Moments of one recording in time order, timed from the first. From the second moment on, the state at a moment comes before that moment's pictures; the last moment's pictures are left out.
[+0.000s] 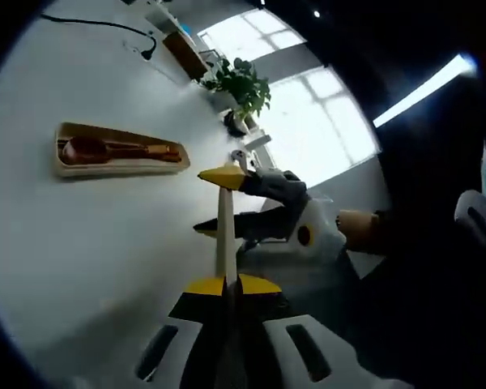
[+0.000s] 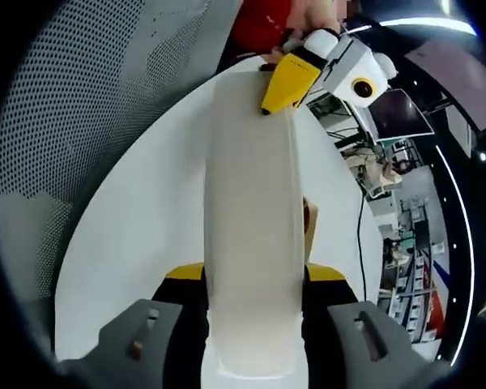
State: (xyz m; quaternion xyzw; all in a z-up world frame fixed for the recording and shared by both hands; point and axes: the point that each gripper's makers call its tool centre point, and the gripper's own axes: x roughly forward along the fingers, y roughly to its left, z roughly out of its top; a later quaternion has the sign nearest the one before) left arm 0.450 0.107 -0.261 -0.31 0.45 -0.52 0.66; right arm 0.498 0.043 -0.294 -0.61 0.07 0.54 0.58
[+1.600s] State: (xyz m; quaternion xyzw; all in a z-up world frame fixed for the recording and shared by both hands) left arm 0.637 0.158 -0.313 -0.31 0.37 -0.33 0.81; right arm 0.585 0.040 -0.353 -0.40 0.39 0.59 0.58
